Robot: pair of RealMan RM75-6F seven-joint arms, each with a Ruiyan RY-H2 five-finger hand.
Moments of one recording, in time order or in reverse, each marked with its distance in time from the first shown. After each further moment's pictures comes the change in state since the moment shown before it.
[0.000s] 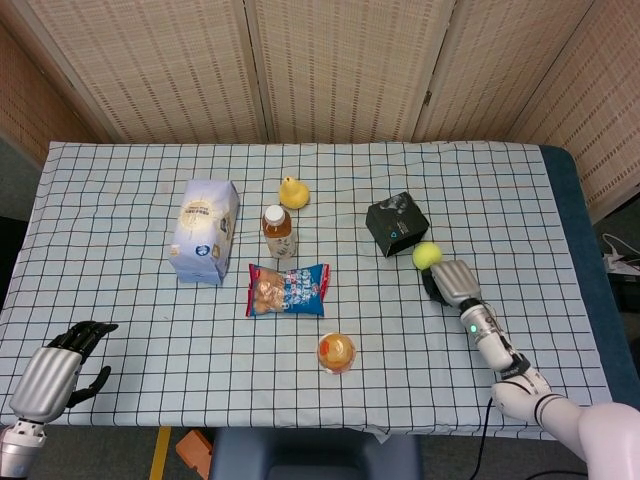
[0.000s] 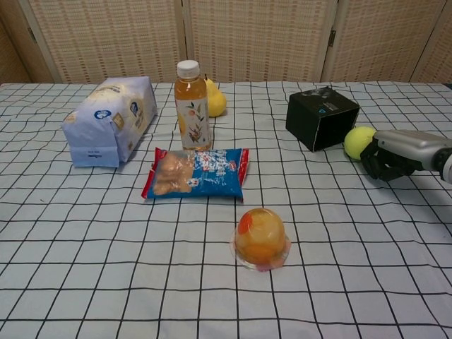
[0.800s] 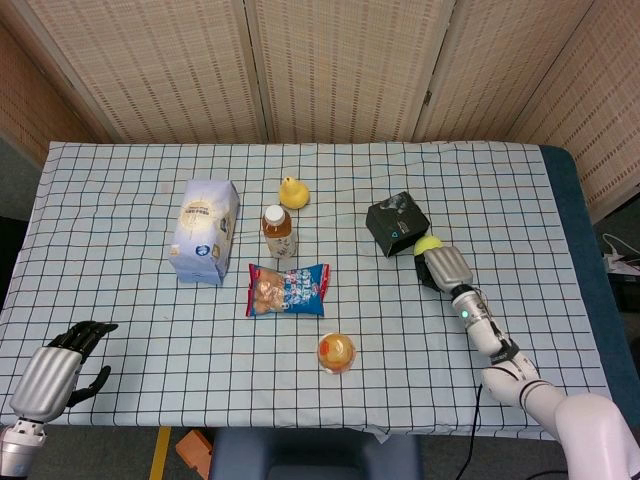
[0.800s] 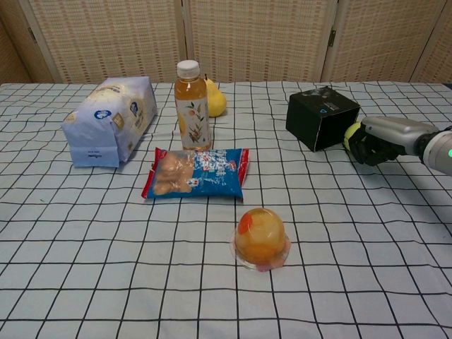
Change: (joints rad) left arm -0.002 -0.001 0.000 0.005 -0.003 -0.003 -0.006; right arm 0.070 -0.065 0.020 0.129 -0.001 -0.015 0.093
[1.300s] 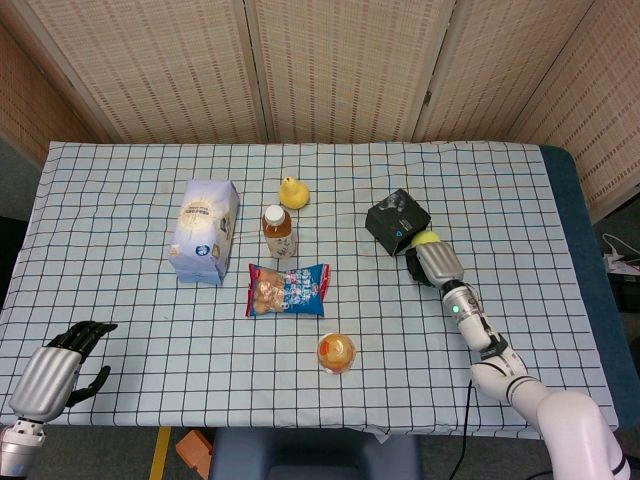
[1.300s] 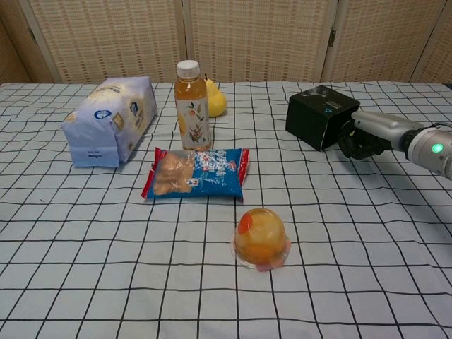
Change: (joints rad) left arm -0.001 -0.001 0.000 0.003 -0.004 -0.003 -0.007; right arm 0.036 -0.063 0.008 0.086 -0.011 0.013 0.094
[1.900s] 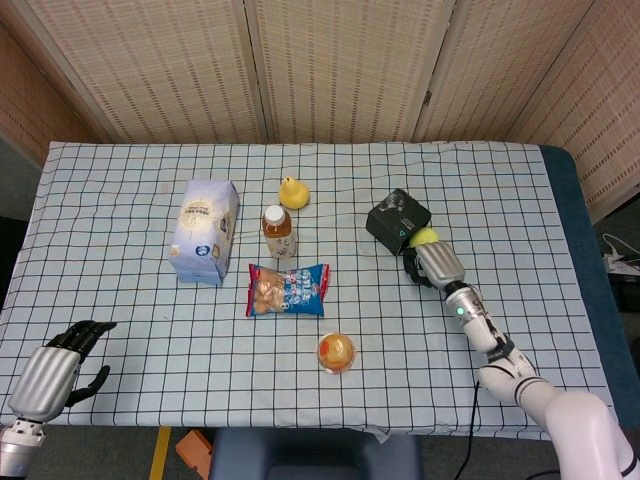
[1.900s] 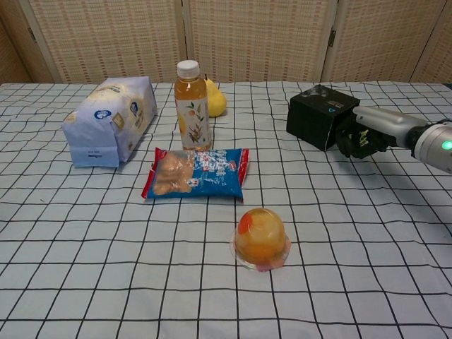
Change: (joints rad) left arm 0.001 0.001 -0.001 0.001 0.004 0.007 -0.008; right arm -0.014 0.056 -0.044 -0.058 -0.054 0.064 0.095
